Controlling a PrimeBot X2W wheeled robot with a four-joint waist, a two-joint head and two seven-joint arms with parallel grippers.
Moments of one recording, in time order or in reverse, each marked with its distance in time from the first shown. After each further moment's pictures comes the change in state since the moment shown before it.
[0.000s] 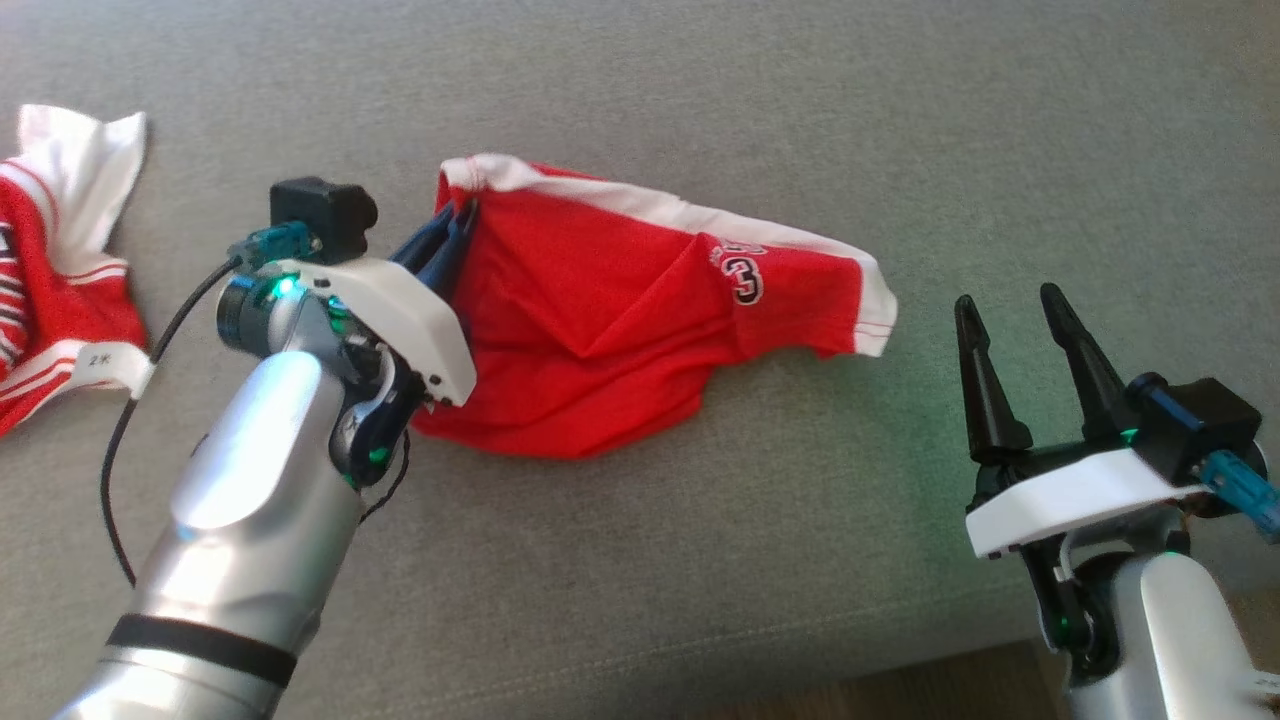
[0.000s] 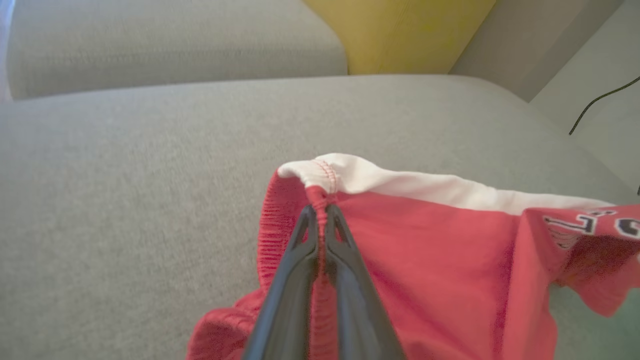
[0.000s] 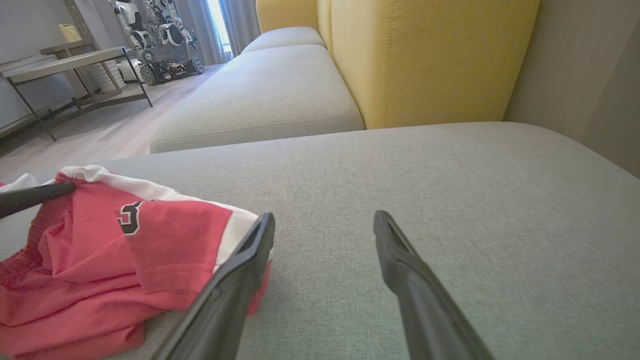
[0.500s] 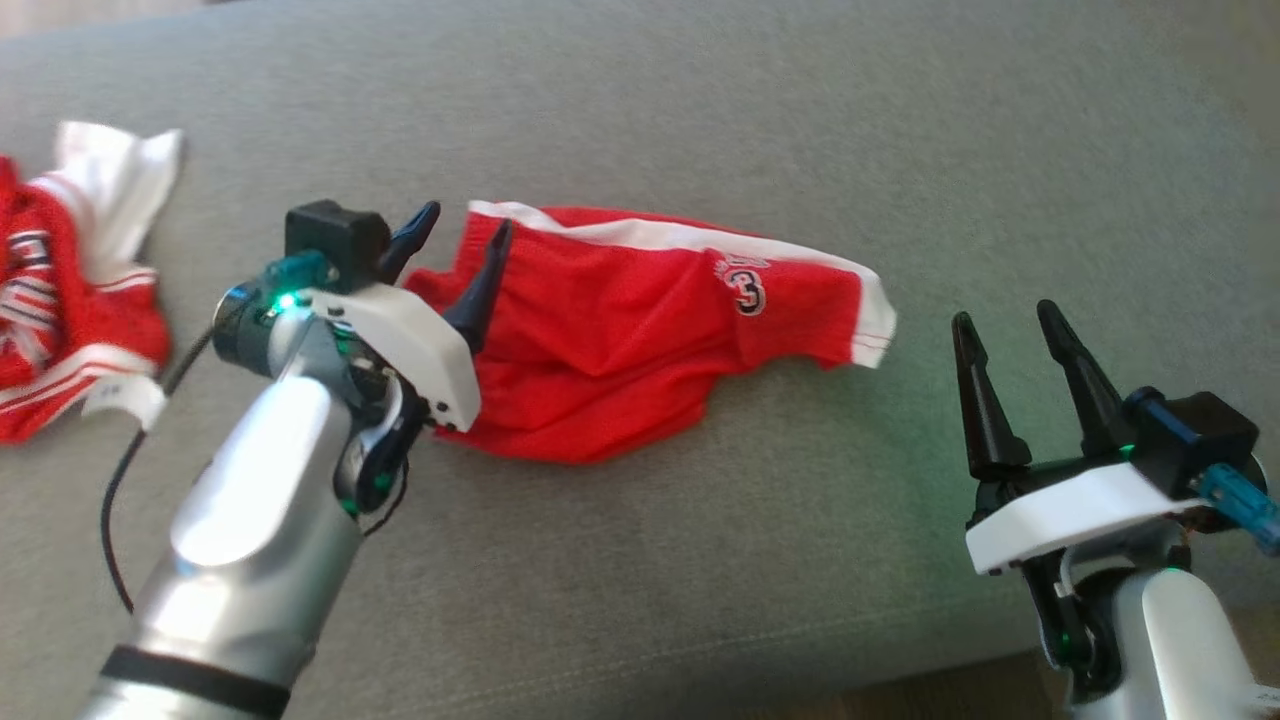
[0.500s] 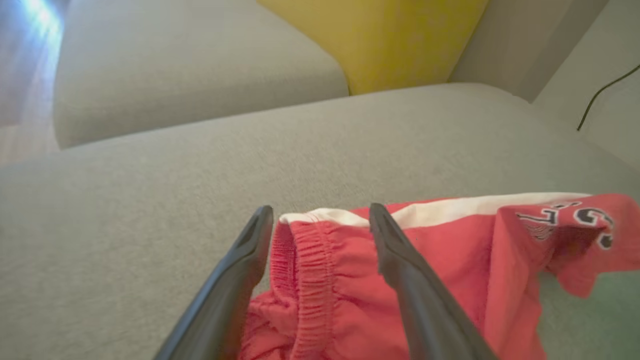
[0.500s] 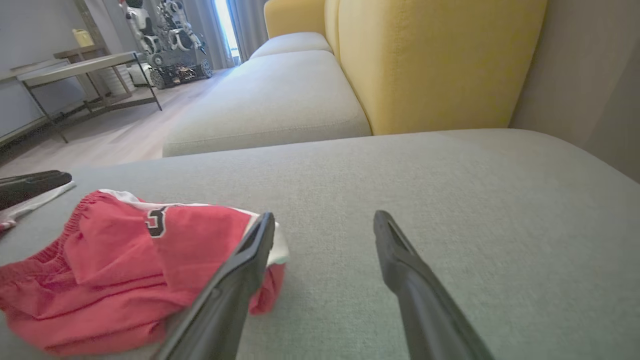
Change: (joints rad) left arm 0.079 0.029 -0.008 -0.160 0.083 0.061 -0.005; right arm 0.034 0.000 0.001 -0.031 -0.001 0.000 0.026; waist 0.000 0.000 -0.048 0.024
